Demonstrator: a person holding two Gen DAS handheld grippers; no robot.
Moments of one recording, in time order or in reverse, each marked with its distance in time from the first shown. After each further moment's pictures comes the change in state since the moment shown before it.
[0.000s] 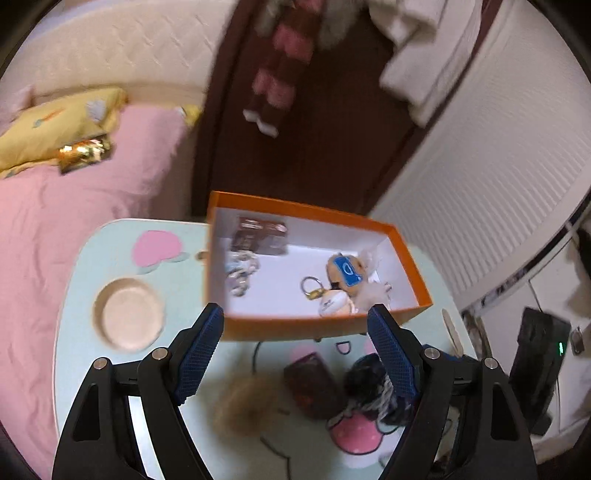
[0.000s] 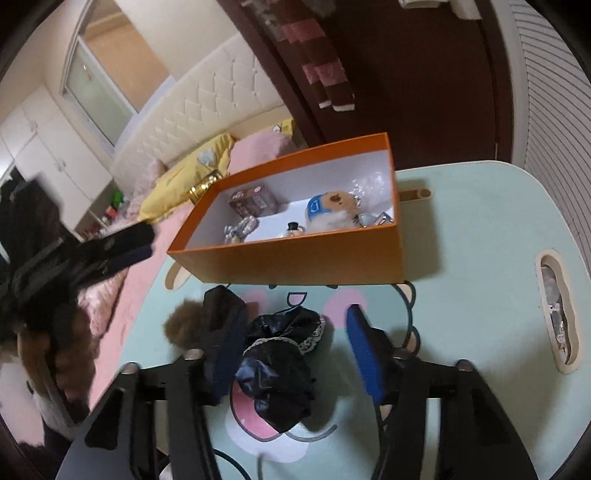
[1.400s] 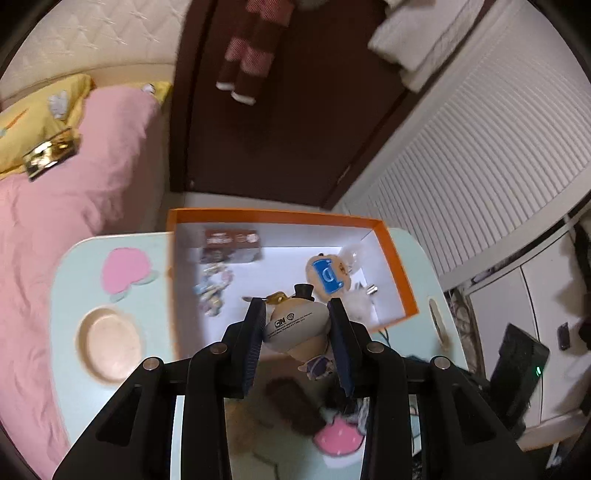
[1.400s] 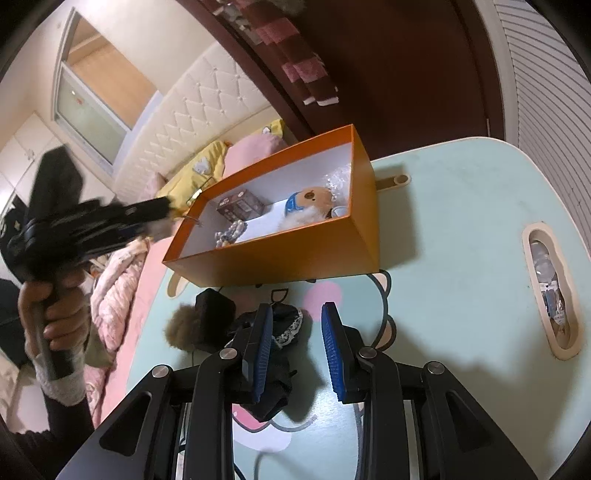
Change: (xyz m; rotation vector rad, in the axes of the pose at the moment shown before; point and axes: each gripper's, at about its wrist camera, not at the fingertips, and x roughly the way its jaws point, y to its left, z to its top) left arm -0.007 0.004 0.025 0.012 0.074 -0.035; right arm -0.006 -0.027 0.000 0.083 0.019 0.042
